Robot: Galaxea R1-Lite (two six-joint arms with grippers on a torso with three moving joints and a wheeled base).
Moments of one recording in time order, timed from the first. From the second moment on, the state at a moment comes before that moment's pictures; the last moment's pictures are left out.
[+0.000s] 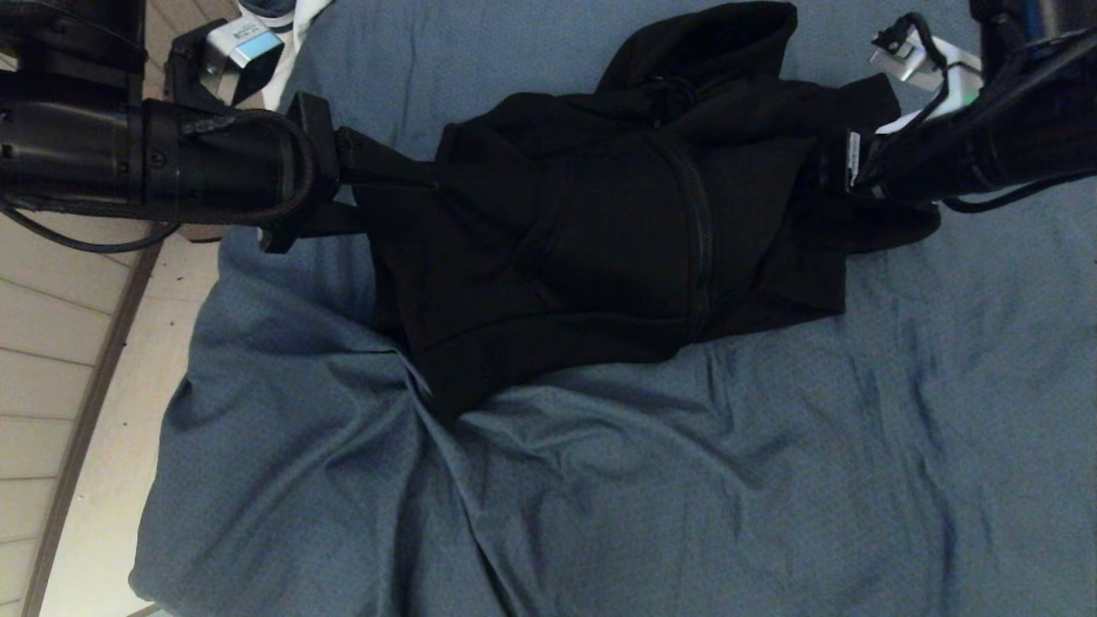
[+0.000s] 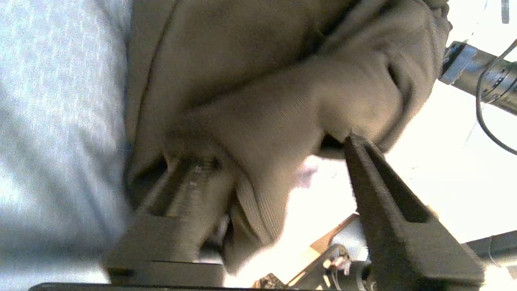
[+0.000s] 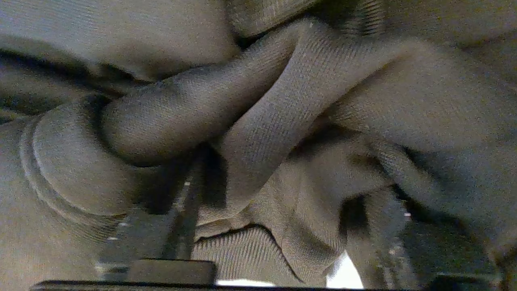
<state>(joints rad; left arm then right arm) -0.41 1.58 -1.61 0.36 -0.43 -0.49 0.12 1.75 -1.92 0.58 0.18 0.15</state>
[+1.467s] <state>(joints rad) -0.36 1.46 -1.49 0.36 -0.41 -0.44 0.12 1.64 -1.84 0.56 0.16 0.11</state>
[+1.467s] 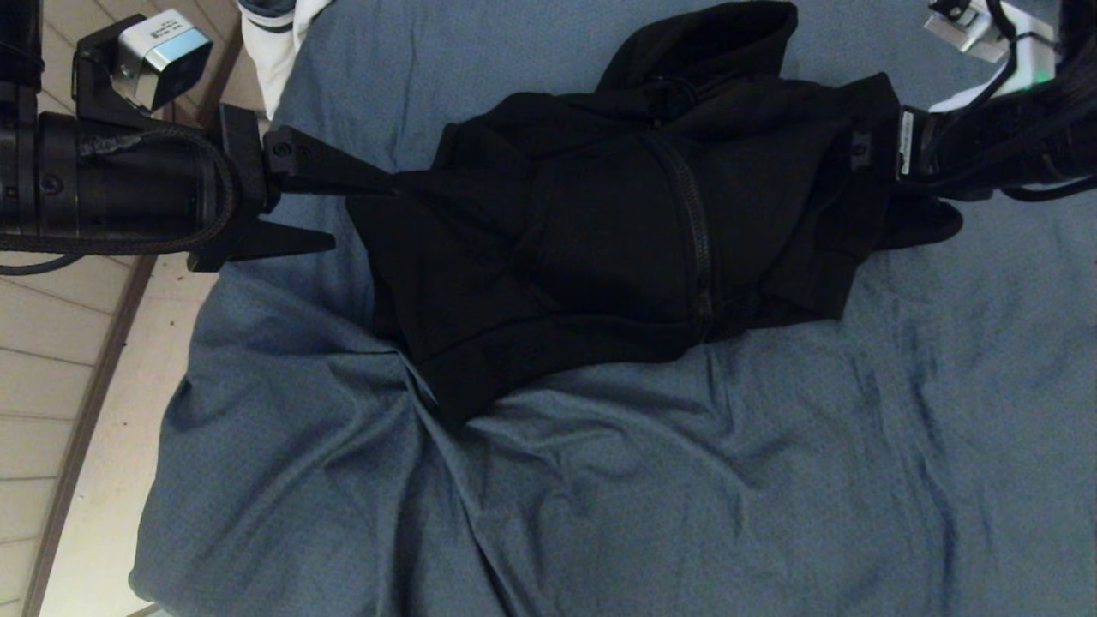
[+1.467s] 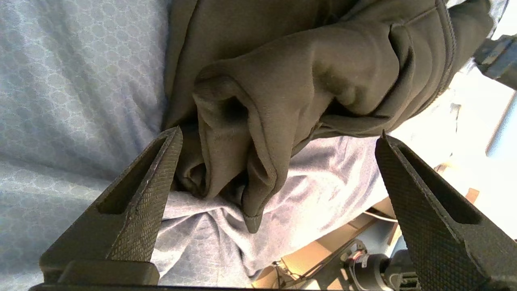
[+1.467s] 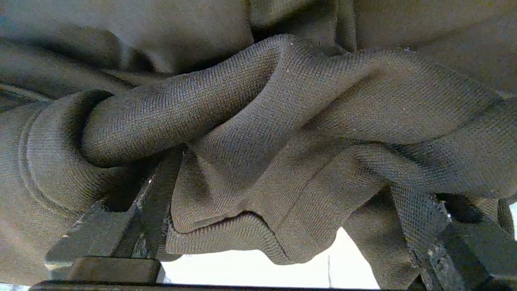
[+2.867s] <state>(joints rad) -0.36 1.46 -1.52 0.35 -0.42 -0.44 0.19 1.56 -1.73 0.47 0.08 0.12</state>
